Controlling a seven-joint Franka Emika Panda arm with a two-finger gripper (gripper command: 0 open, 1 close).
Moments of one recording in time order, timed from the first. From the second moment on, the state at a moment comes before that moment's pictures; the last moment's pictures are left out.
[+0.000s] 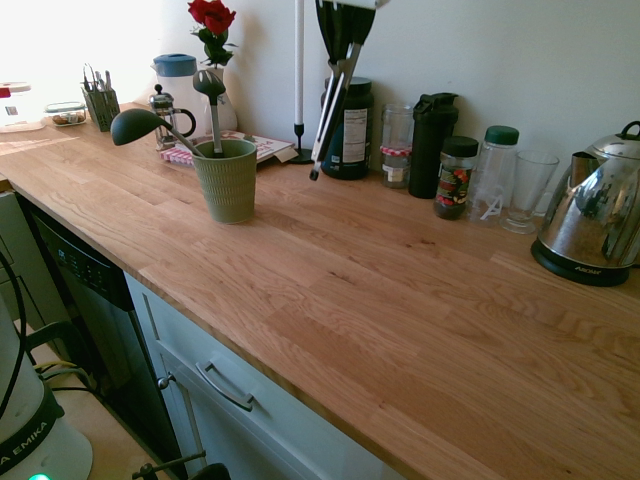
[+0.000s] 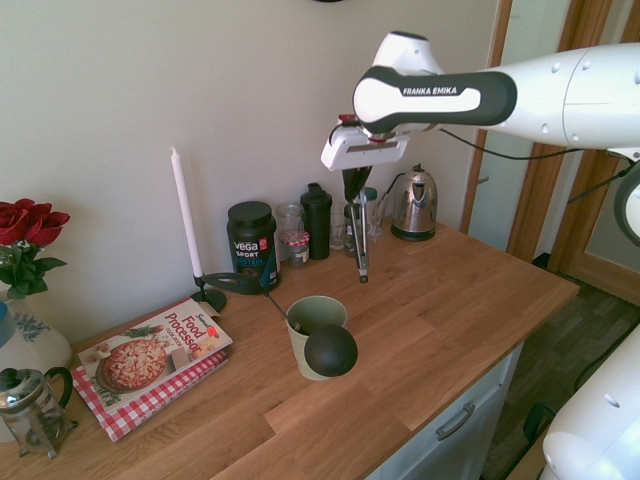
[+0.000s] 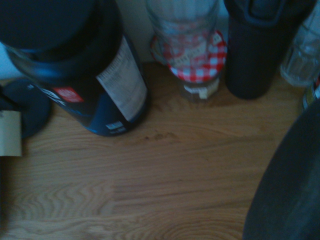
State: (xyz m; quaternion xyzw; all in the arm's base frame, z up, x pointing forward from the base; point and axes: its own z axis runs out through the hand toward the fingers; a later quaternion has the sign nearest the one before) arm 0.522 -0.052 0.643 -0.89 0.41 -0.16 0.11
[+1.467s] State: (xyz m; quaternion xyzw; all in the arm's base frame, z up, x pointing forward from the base) arm 0.494 0.083 0.546 -0.97 0.16 -0.09 0.17
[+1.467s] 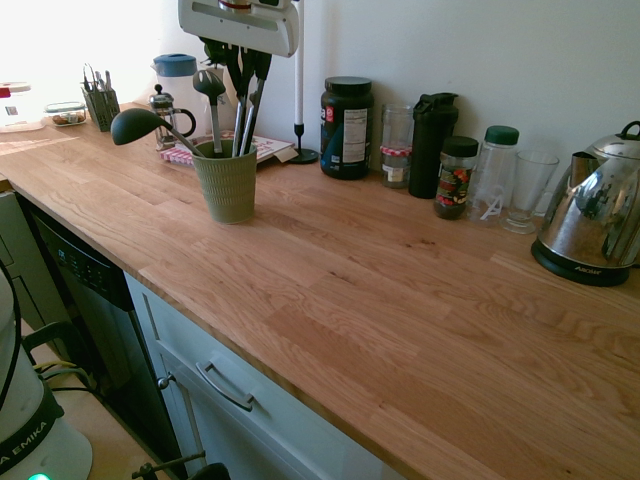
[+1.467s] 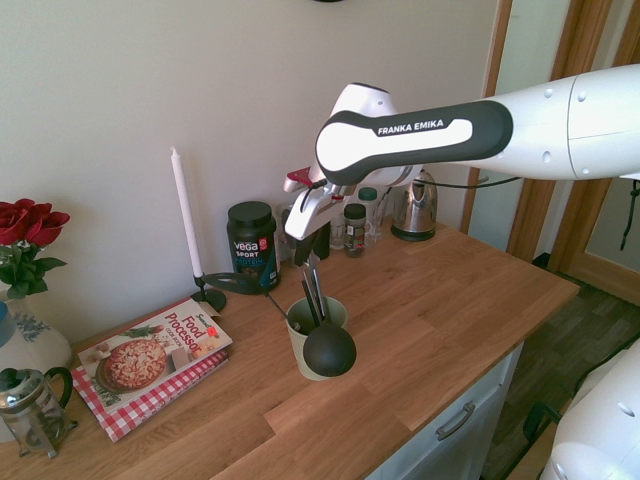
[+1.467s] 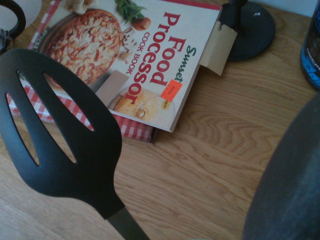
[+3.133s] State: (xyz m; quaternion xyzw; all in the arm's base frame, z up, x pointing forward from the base) arm 0.488 -0.015 0.599 -0.96 0.21 -0.12 0.10
